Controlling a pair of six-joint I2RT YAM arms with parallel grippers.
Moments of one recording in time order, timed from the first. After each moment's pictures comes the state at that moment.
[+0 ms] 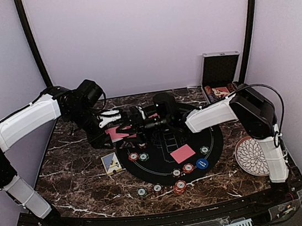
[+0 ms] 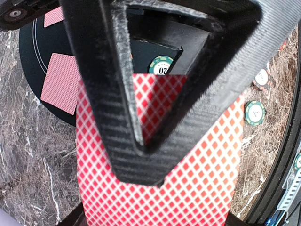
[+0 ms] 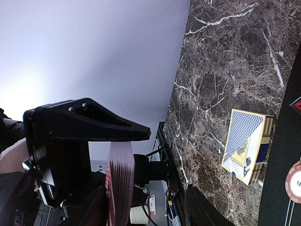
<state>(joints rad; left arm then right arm) -0.61 1.59 1.44 -1.09 0.15 0.62 0.88 2.17 1.45 0.53 -0.78 1.26</state>
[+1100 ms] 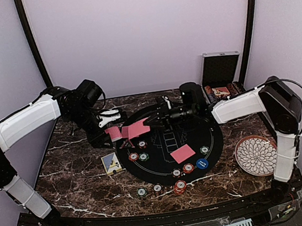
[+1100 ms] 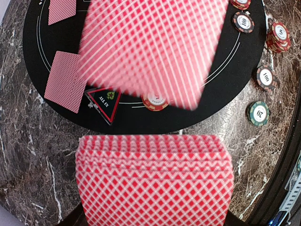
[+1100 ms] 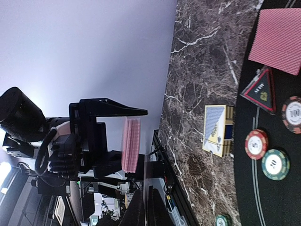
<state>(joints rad) -0.61 1.59 1.44 -1.08 0.14 0.62 0.74 1.92 1.19 0.47 -0.79 1.23</state>
